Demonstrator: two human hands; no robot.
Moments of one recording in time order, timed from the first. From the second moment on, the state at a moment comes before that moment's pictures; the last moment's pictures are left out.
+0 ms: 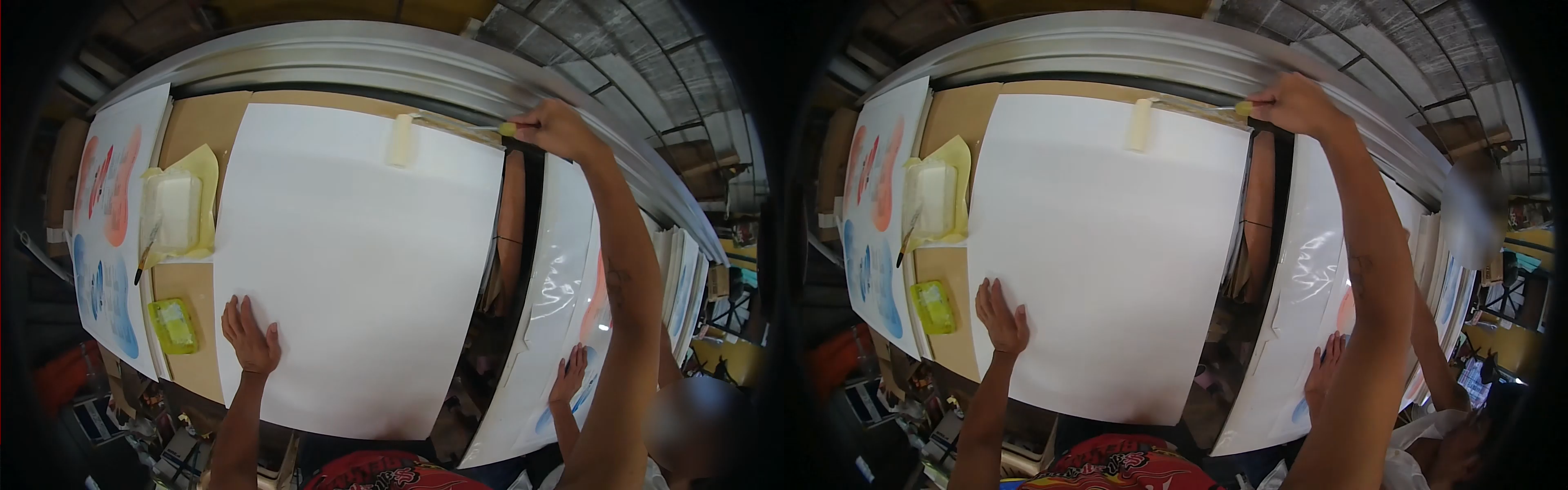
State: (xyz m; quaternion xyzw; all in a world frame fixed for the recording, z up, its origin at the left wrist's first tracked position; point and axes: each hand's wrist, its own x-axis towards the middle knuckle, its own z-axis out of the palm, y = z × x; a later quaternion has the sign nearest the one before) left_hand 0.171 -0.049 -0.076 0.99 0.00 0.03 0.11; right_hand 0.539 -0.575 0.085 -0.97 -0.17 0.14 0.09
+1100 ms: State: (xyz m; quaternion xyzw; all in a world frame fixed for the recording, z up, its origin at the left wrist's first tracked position) left_hand 0.165 -0.044 -0.079 0.99 -0.01 0.06 0.13; right_hand 0.242 -0.549 0.060 -0.96 0.16 0.09 0.23
